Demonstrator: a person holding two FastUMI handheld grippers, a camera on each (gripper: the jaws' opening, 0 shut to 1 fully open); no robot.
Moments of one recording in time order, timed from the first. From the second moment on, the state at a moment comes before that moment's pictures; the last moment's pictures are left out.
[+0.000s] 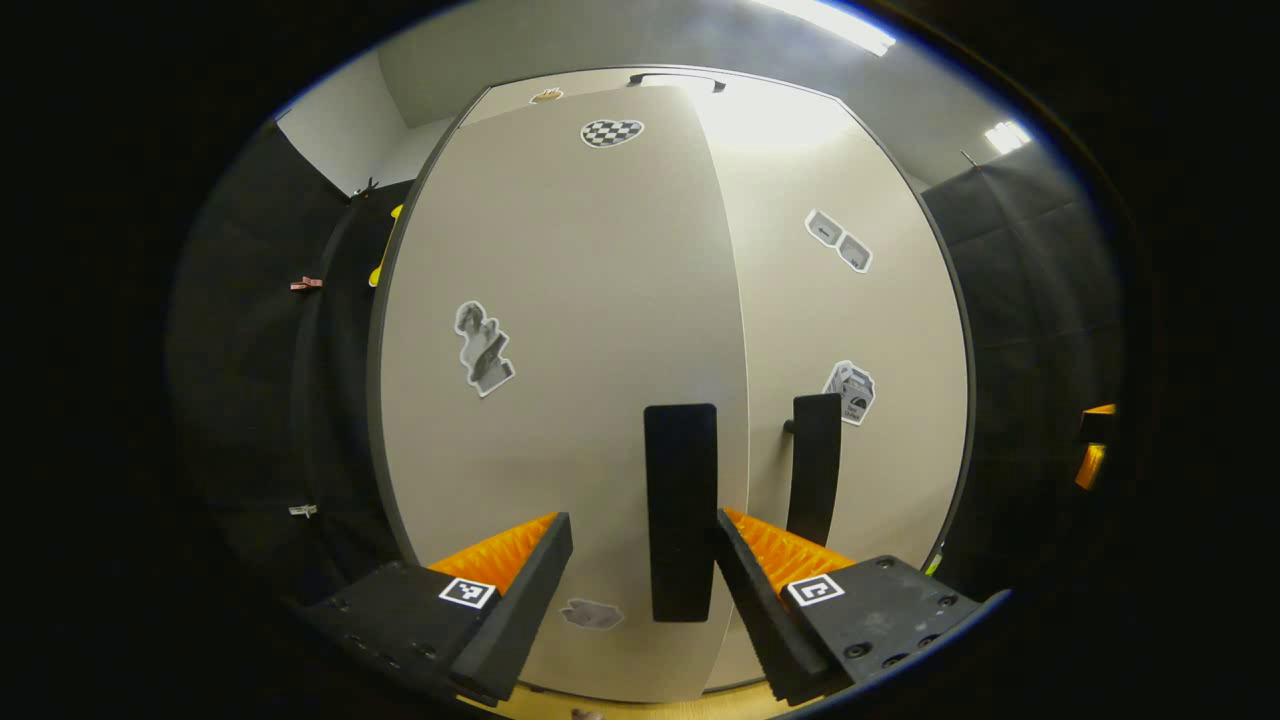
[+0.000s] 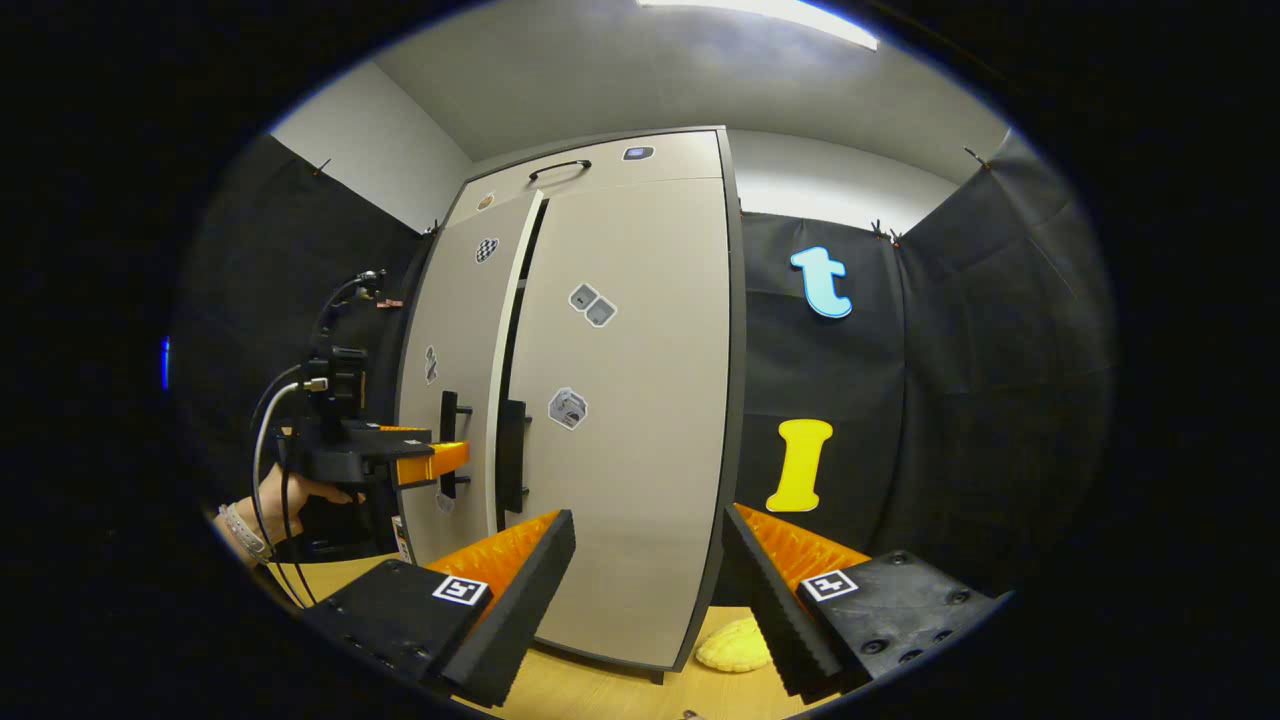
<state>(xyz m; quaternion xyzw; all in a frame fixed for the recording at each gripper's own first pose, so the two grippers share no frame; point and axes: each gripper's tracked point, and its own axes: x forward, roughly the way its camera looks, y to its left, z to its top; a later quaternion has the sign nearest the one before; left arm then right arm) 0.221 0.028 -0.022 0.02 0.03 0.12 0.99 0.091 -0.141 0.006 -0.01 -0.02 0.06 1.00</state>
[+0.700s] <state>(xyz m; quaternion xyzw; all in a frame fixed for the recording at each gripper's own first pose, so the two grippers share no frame) 0.070 0.047 0.004 0.00 0.04 0.12 0.99 0.088 -0.078 0.004 -0.01 -0.01 0.09 1.00</state>
